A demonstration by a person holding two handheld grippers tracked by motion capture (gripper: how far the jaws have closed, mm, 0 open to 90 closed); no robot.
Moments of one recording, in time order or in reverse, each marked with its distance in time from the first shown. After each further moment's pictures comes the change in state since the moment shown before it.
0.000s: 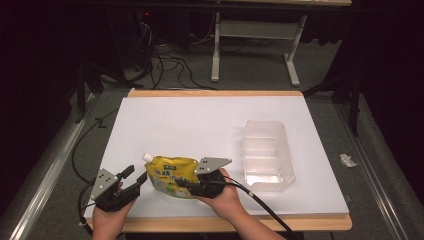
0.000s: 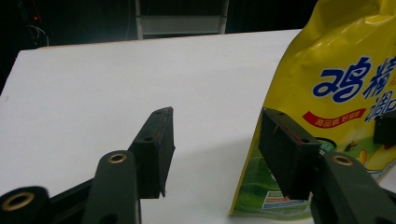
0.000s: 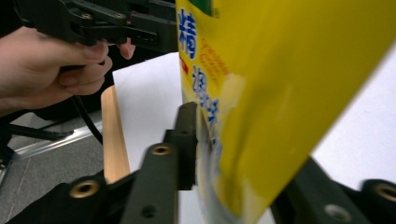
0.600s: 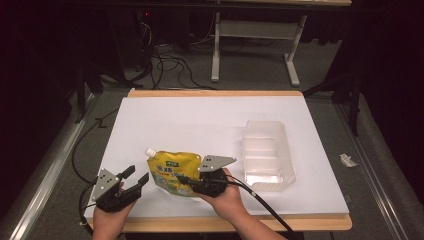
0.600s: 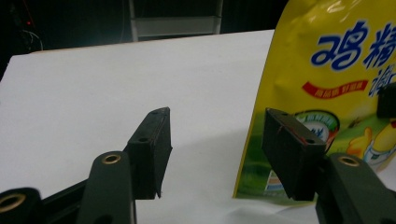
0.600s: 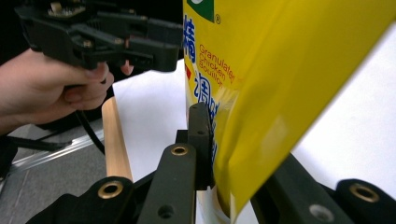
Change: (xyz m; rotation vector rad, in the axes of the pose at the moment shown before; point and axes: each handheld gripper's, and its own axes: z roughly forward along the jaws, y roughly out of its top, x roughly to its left) left arm -0.003 0.000 0.000 -0.007 -0.025 0.026; right arm 0.001 0.007 -0.011 -0.037 -0.017 0.022
